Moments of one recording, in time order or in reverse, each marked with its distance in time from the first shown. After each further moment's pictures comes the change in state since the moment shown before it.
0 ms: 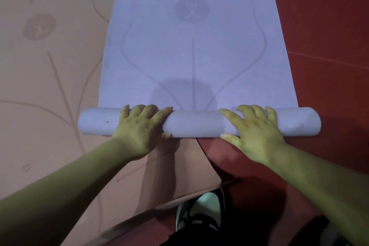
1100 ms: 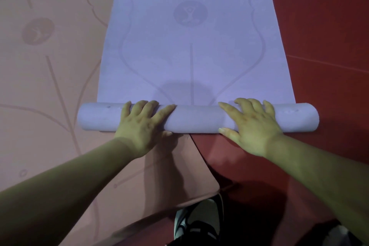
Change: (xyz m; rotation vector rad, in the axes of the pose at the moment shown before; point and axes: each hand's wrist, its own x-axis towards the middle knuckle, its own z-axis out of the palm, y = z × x) left_hand 0.023 0.003 0.003 0.039 0.040 -0.002; right_hand 0.024 0.013 -0.005 0.014 0.072 -0.033
